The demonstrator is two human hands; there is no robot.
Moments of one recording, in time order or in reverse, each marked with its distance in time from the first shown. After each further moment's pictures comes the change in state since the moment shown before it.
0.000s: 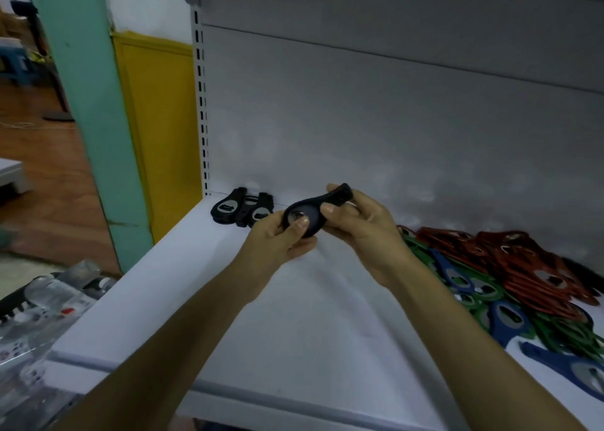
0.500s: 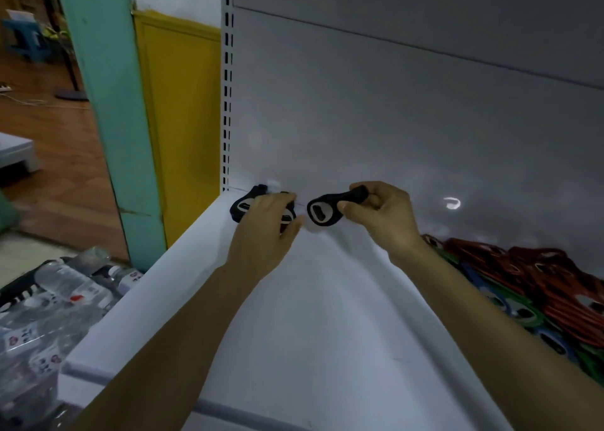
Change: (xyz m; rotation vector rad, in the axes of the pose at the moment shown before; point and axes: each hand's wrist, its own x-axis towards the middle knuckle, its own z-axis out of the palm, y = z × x) left_hand 0.042 -0.015 -0.062 1.185 0.247 0.412; right_hand 0.059 0.015 0.004 -0.399 0.181 -0.142
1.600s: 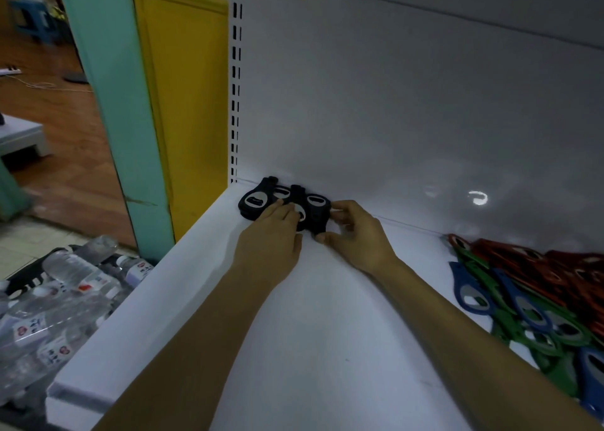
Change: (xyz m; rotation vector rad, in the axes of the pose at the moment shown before) left_hand -0.005 -0.021 0.015 0.326 -0.195 -0.034; right_hand 0.018 0.073 0.041 -0.336 -0.241 -0.024
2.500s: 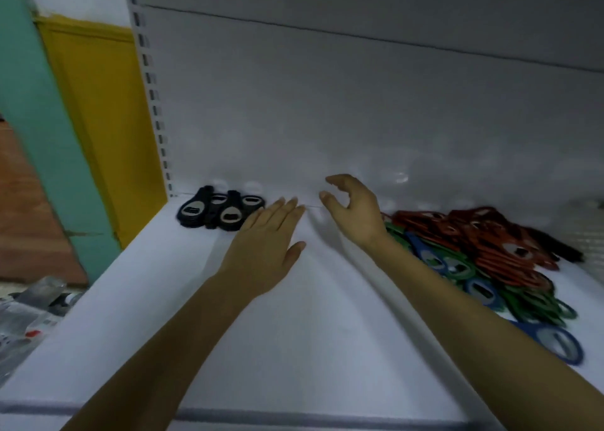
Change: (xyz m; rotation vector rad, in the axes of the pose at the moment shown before) left_hand -0.015 0.077 -0.009 0.063 -0.042 0.361; right_hand -0.042 -0.007 -0.087 -0.109 0.337 -0.055
